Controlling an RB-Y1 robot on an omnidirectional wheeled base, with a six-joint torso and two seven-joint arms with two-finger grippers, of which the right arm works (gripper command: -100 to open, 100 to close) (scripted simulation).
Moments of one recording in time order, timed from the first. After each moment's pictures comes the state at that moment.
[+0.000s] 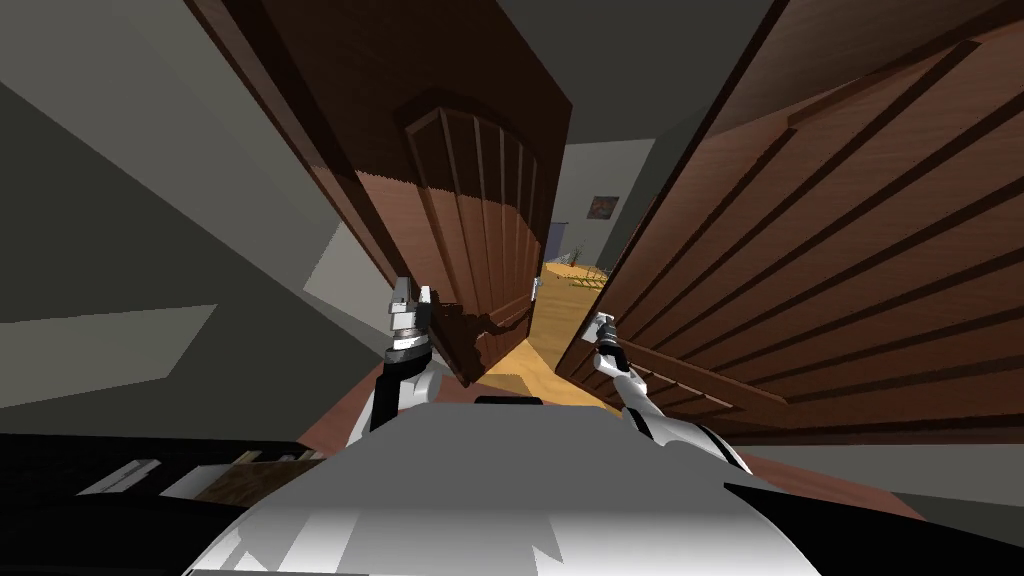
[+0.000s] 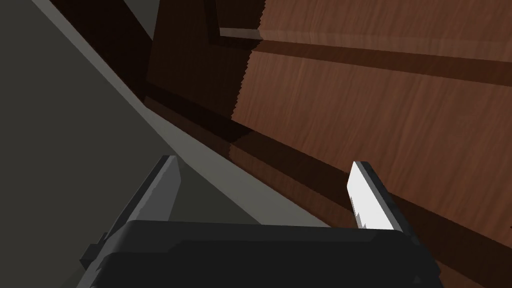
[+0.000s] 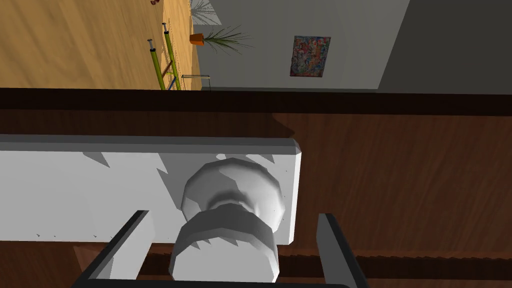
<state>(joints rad) -0.24 -0.43 -0.25 -0.69 -0.42 -0.51 0.02</state>
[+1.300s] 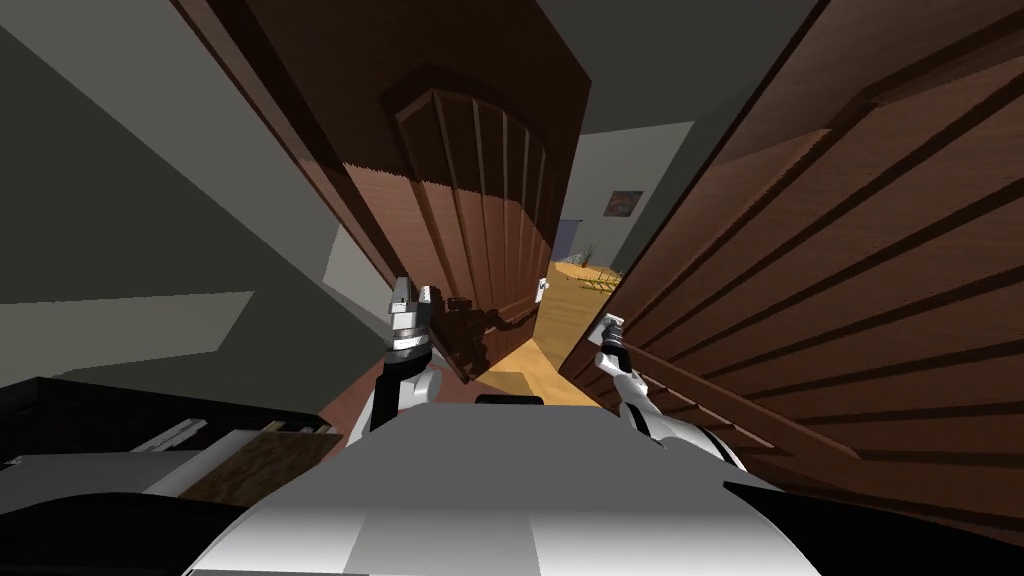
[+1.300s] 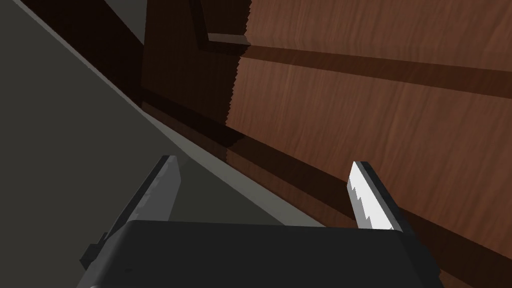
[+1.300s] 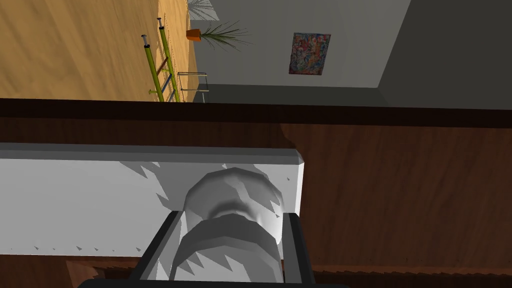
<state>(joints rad) -0.26 -0.41 -0.35 -0.68 -0.45 -0.53 0.11</state>
